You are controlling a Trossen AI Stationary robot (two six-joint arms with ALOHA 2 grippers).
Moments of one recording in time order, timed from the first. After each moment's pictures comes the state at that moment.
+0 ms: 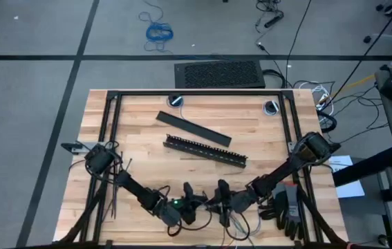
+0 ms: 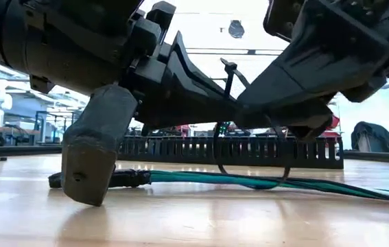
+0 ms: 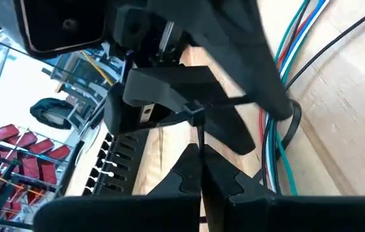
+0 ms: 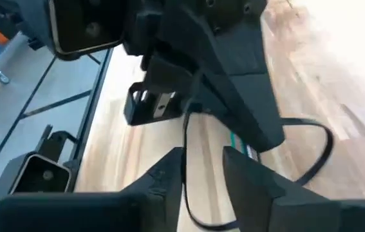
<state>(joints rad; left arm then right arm) -0.64 2.16 1.06 0.67 -0.83 0.56 0.58 1.90 0.84 0.55 0.34 0.67</state>
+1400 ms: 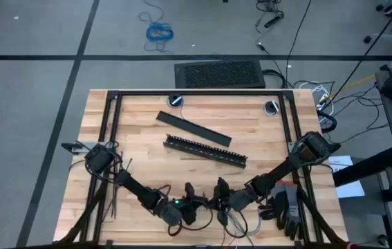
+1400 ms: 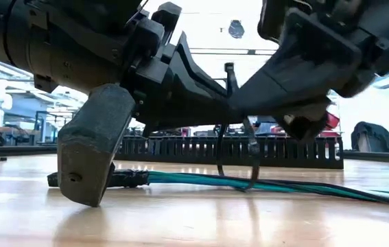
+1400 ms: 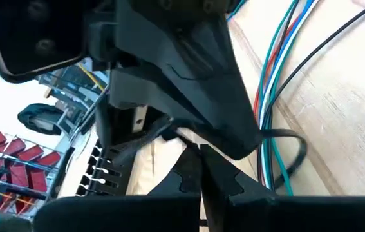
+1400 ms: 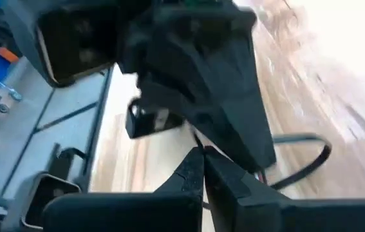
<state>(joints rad) -0.63 2.16 1.06 0.64 -0.78 0.55 0.56 1.90 0.84 0.57 0.34 0.75</state>
